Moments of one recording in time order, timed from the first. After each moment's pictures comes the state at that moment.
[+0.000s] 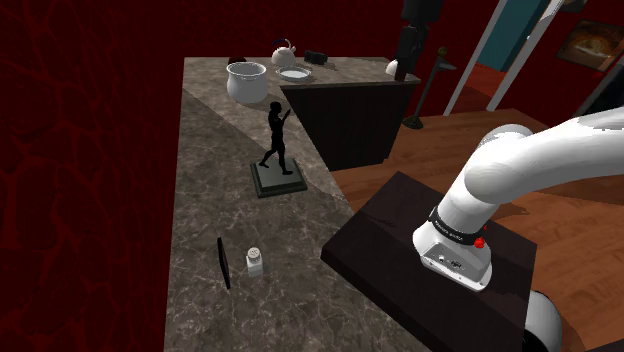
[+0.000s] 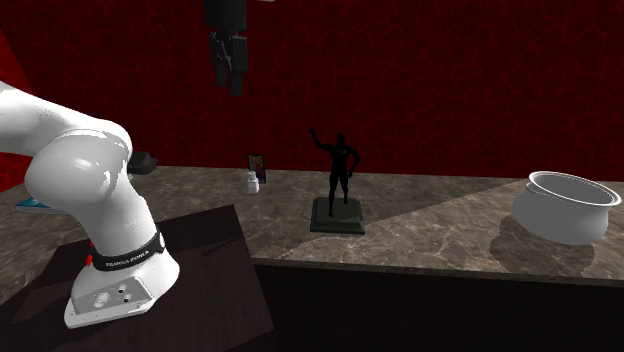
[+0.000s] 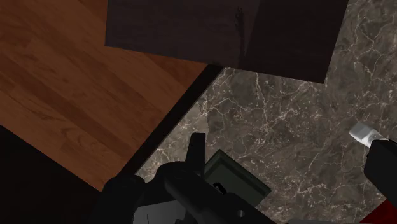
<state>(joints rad) -0.01 -0.82 0.00 -2.35 0.05 1.42 -0.16</state>
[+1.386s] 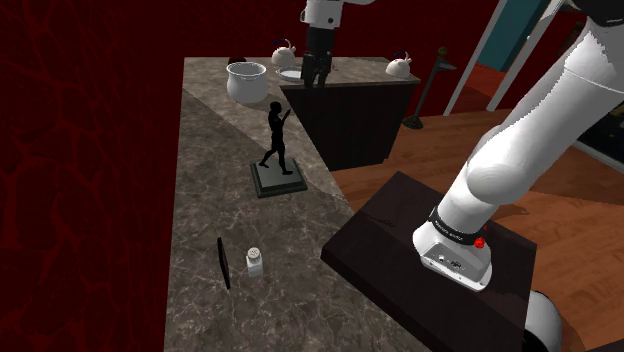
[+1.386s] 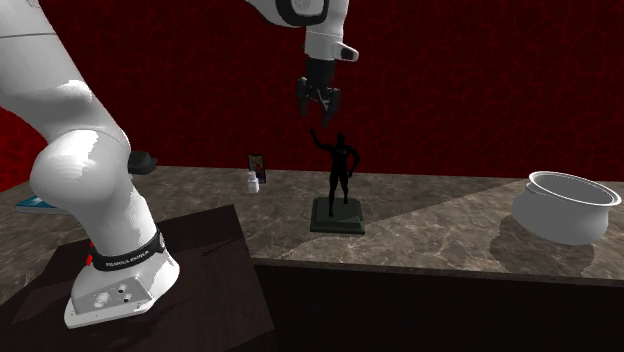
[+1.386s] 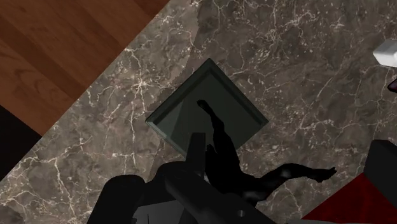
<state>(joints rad) 0.05 -0.15 0.01 -2.08 0.13 1.85 -0.25</state>
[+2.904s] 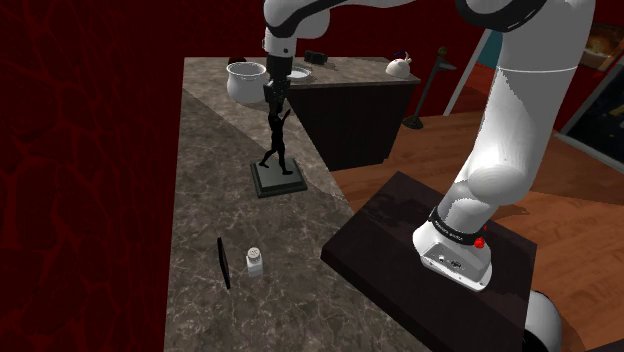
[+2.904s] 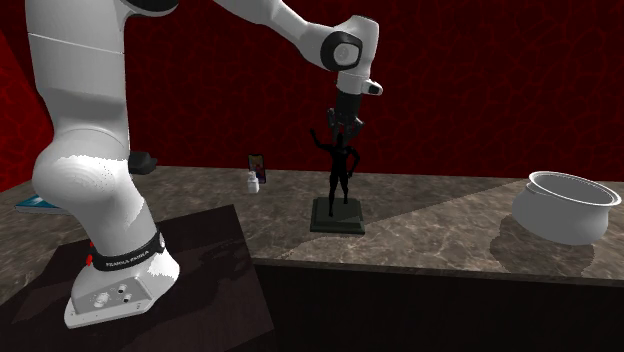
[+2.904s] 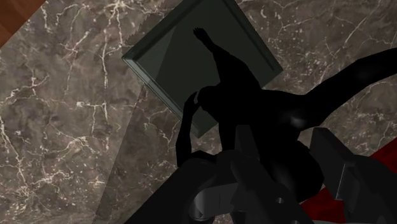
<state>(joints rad) 0.08 0.26 0.03 -1.79 0.16 2.00 -0.30</state>
